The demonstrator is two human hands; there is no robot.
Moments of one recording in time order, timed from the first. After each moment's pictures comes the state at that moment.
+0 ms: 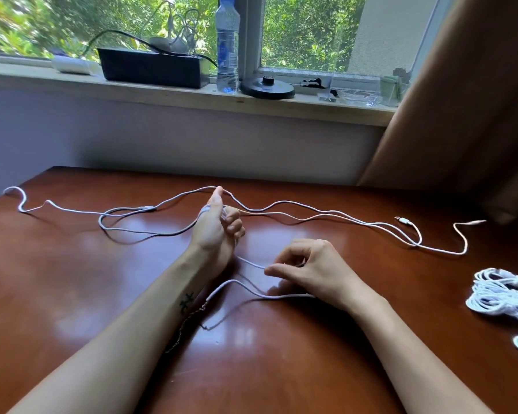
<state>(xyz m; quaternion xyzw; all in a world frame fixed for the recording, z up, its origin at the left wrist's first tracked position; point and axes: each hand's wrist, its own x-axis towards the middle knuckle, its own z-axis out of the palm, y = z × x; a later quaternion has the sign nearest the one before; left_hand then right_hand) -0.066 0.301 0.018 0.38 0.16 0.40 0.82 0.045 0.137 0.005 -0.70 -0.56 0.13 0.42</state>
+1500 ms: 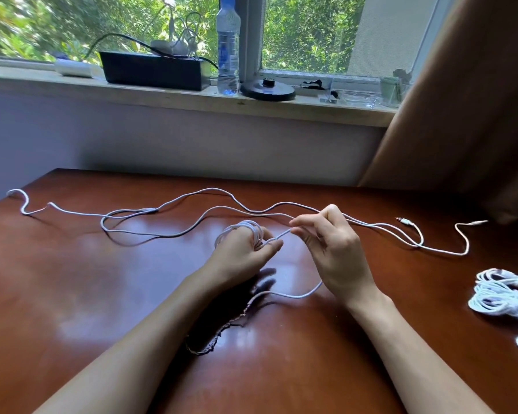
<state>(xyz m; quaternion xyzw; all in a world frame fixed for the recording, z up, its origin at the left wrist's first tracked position) -0.073 0.288 -0.007 0.90 0.18 0.27 0.30 0.056 0.134 0.013 -0.65 -0.57 -0.23 0.45</state>
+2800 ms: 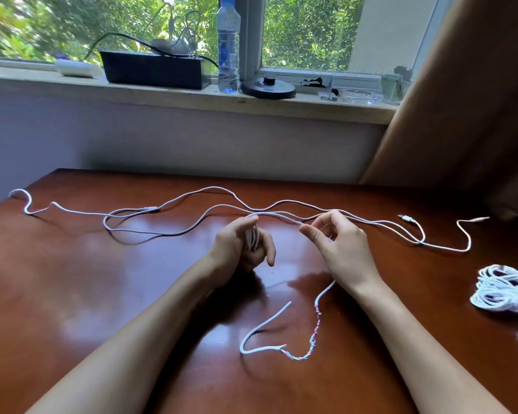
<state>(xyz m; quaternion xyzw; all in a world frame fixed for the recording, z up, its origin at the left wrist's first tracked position) -0.082 0.282 0.015 0.66 0.08 0.11 0.74 0.069 0.134 0.009 -0.76 -0.42 -0.05 0.50</state>
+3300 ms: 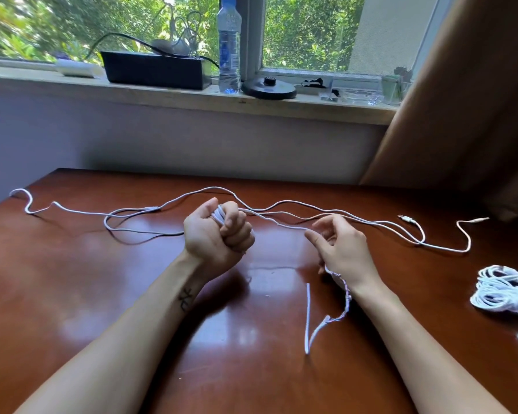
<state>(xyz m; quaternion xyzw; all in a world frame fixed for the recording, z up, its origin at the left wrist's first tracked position) -0.089 0.297 0.023 0.33 0.03 0.26 0.91 0.071 0.134 0.004 -0.78 -0.40 -0.01 0.49</state>
